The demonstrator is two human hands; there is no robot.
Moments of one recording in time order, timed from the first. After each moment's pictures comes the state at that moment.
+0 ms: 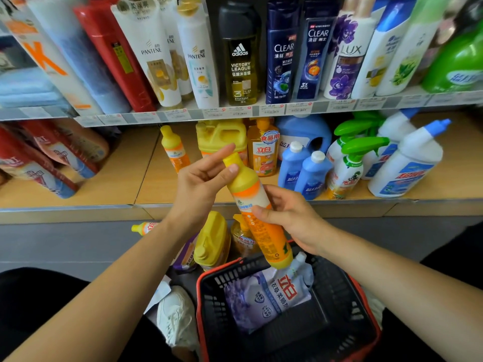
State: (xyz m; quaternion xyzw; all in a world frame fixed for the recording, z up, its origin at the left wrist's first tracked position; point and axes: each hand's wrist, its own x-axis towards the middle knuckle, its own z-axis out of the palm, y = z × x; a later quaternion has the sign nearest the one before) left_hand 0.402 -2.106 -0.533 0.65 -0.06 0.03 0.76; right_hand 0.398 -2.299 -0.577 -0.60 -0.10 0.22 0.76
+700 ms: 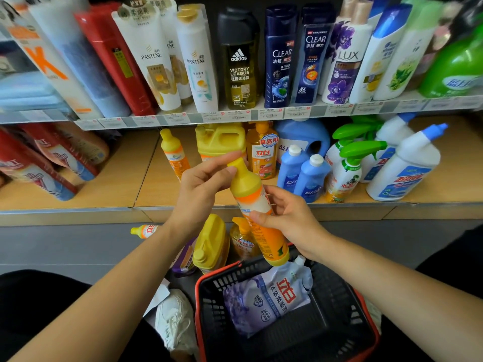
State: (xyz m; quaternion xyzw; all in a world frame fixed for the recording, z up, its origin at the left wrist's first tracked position) left_hand 0.404 -2.109 -0.530 0.70 -0.05 0.04 0.72; right_hand 0.397 -2.299 -0.579 -0.66 -0.10 0.15 0.73
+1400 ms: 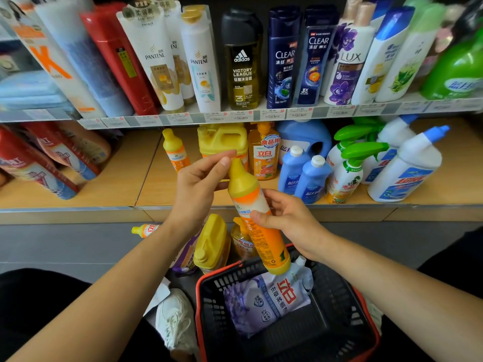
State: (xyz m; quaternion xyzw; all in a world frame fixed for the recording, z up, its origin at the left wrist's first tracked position) left_hand 0.403 -2.109 -0.526 0.69 -0.02 0.08 0.72; right_hand 0.397 -2.298 -0.581 -0.64 -0.10 0.19 0.74
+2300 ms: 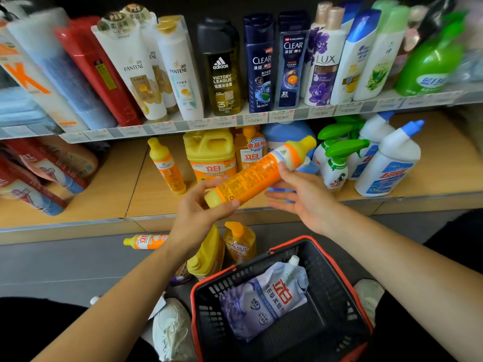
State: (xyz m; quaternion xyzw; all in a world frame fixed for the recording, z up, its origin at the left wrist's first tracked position) left_hand 0.392 -2.111 -0.559 0.70 0.03 -0.04 0.71; right_hand 0.434 -2.335 -0.554 -0.58 0.12 0.16 0.79
